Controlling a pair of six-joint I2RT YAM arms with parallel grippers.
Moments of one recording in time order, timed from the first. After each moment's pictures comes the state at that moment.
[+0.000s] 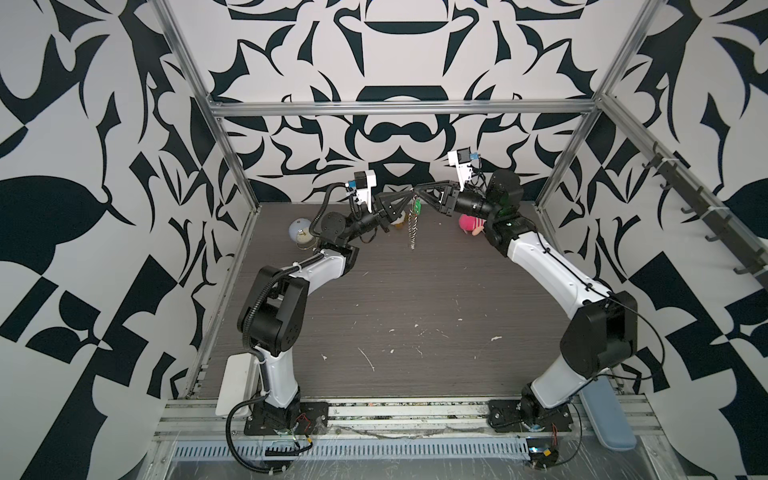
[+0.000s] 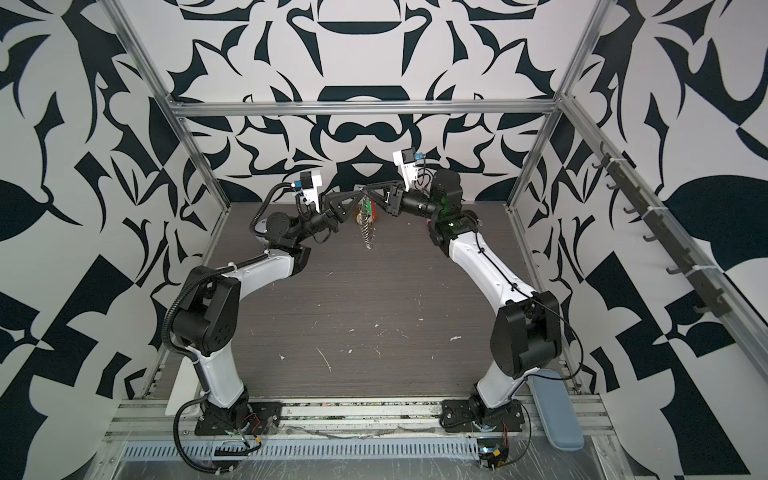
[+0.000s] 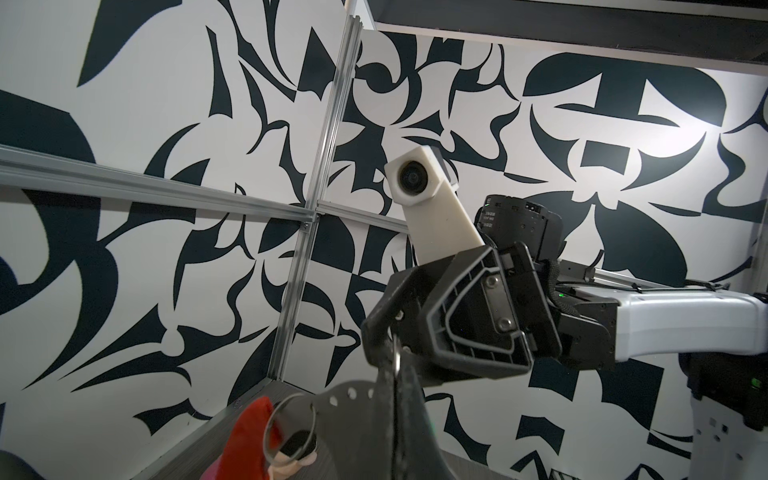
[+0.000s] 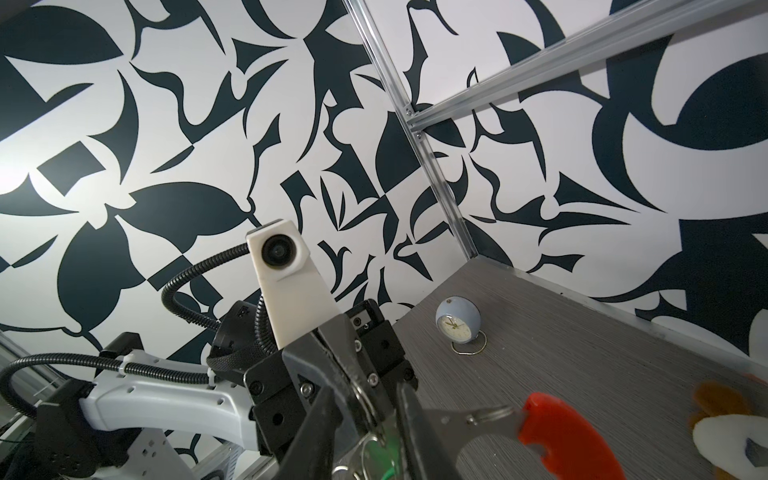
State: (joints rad) left arm -0.44 1.87 1.24 1.30 0.76 -0.74; right arm 0.33 1.64 1.46 0.29 -0.90 0.60
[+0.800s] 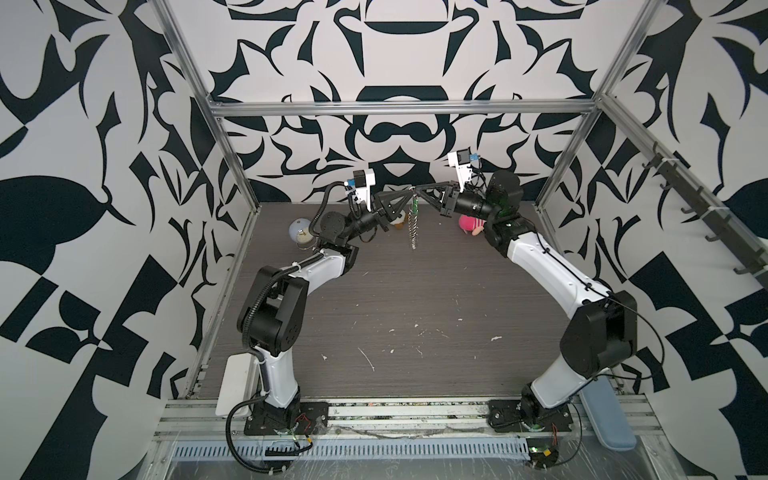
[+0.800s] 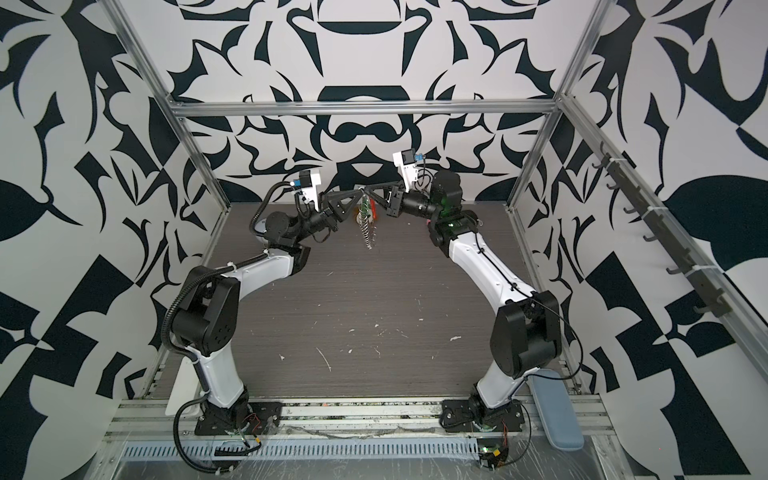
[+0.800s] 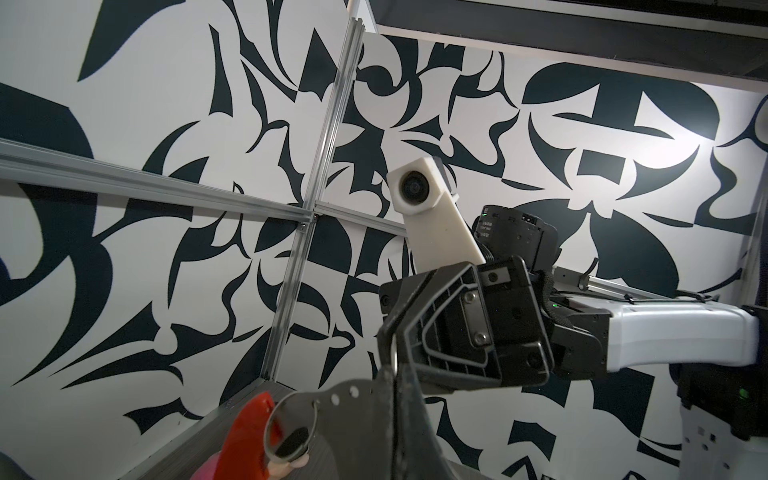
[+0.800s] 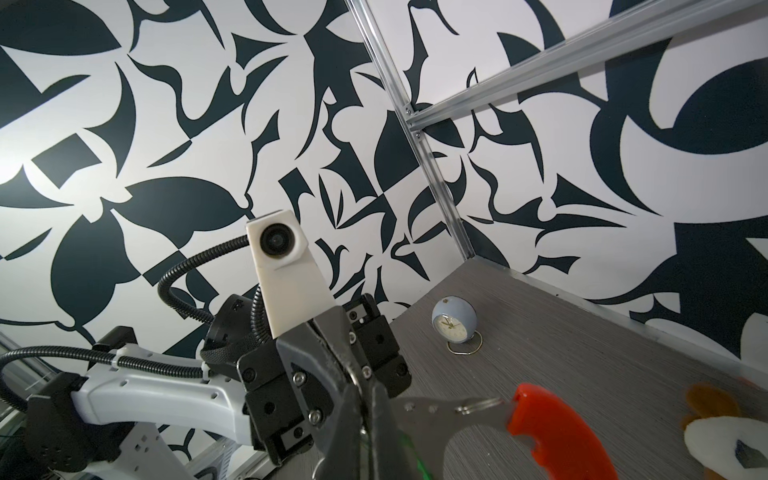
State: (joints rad) left arm -0.44 1.86 1.25 1.30 0.76 -0.77; right arm 0.33 1.64 1.45 0.30 -0.91 0.58
